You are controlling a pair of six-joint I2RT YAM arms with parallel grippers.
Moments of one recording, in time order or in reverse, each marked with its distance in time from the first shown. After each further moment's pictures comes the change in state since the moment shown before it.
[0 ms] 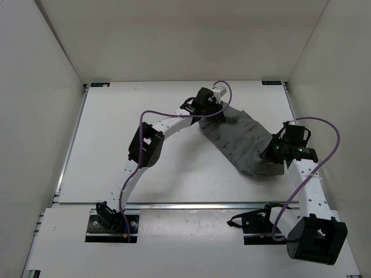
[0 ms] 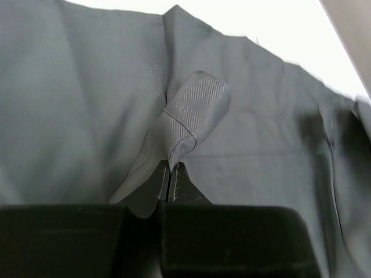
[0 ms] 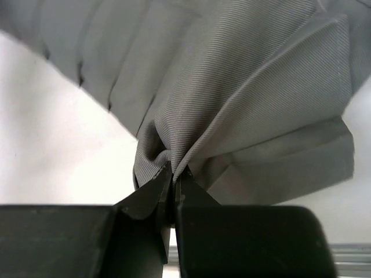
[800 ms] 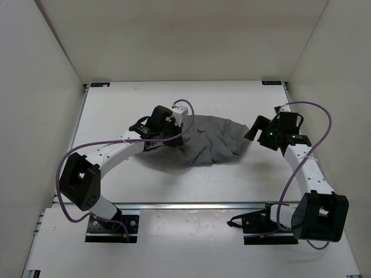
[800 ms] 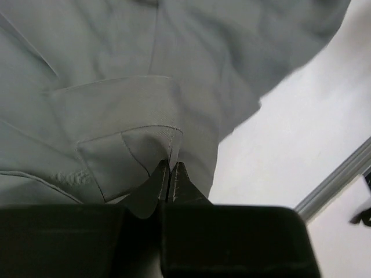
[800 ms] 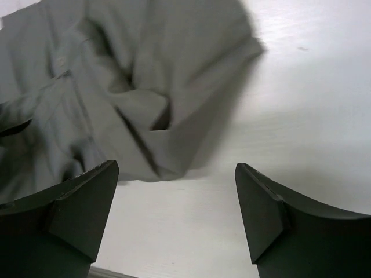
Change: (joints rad) left arm 0.082 -1.052 -1.084 -0.175 -0.154 0.177; right arm 0.049 0.207 0.101 0.225 -0.069 0.006
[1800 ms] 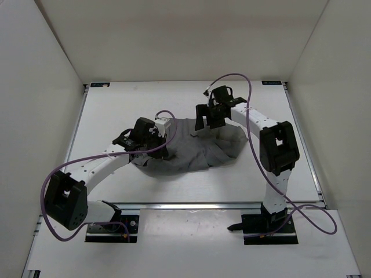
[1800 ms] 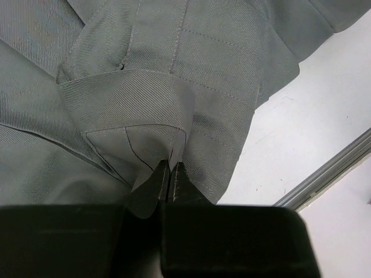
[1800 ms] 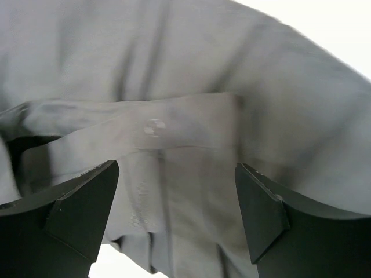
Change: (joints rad) left arm 0.095 -0.209 -0.269 -0.034 0.041 -0.004; right arm 0.490 0.802 0.693 -0.061 -0.036 -0.148
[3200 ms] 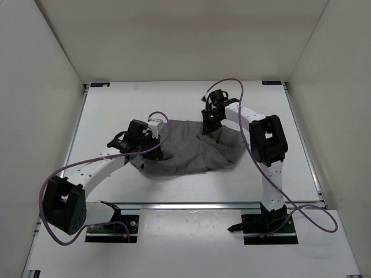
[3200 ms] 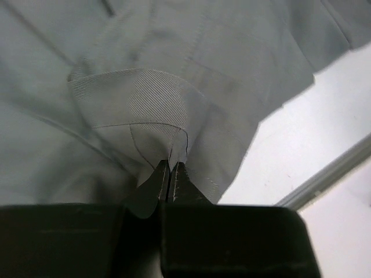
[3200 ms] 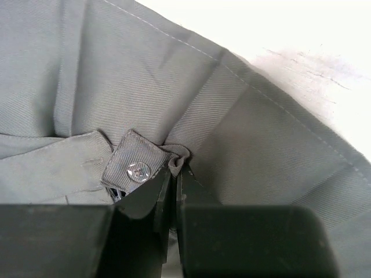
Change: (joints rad) left arm 0.058 -0.047 -0.071 0.014 0.034 -0.007; right arm -0.006 0.191 0.087 -0.028 0.009 -0.053
